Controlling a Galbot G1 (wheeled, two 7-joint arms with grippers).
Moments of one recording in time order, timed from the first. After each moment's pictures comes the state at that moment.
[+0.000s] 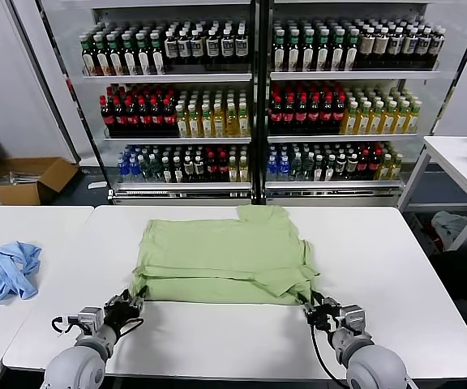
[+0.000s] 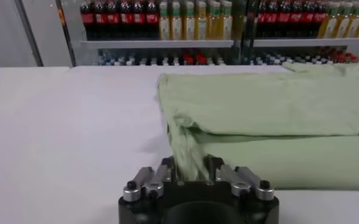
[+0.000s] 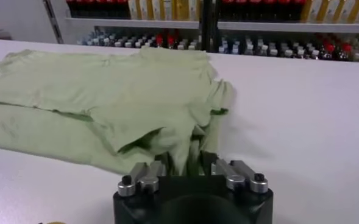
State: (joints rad) left arm 1.33 -1.13 -0.51 -1.82 -0.46 0.50 -0.05; right arm -1.29 1.03 0.28 2.00 0.57 -0.56 0.20
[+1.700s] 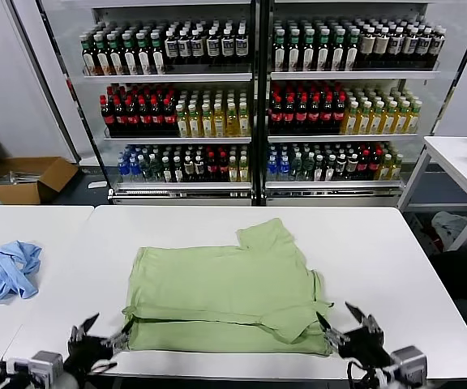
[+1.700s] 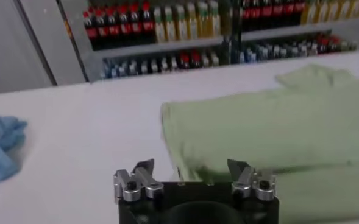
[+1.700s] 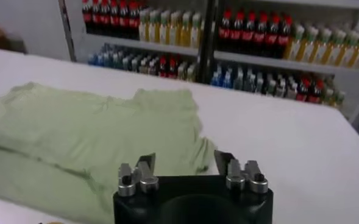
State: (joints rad) left arm 1.71 -1.00 -0.72 -2.27 -0.57 0.52 -0.15; right arm -1.55 0.92 0.53 2.37 0.59 -0.58 0.24
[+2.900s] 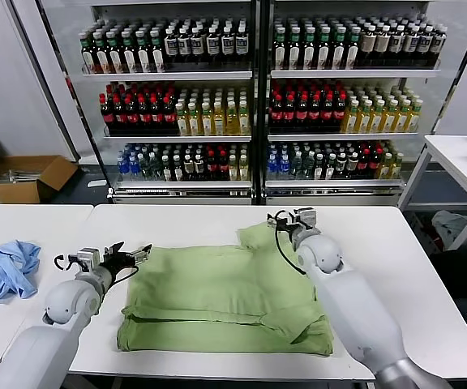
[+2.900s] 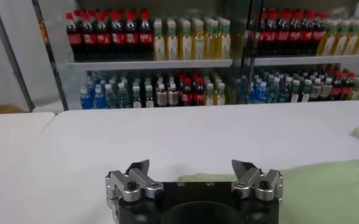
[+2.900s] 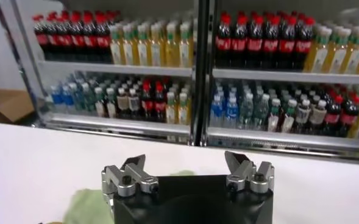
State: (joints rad) left arm 0.86 -0.97 -0.32 -1.45 -0.61 0.47 0.05; right arm -0.48 1.32 0.02 1.19 0.52 -0.51 0.21
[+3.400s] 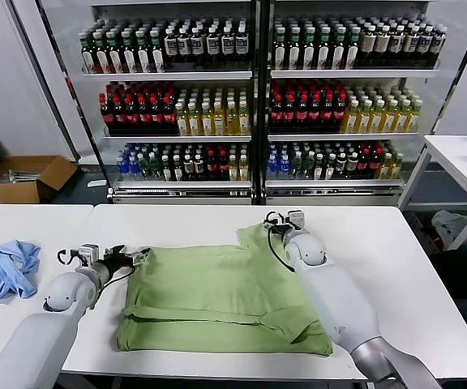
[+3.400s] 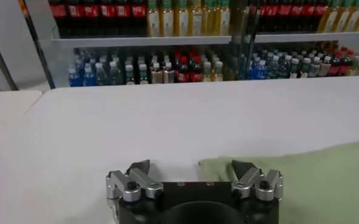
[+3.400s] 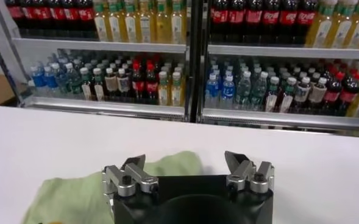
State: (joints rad) left arm 0.77 -0.97 -0.30 -1.28 -0.58 0.46 0.18; right arm -0.41 1.40 0.02 0.99 0.51 -0.45 0.19
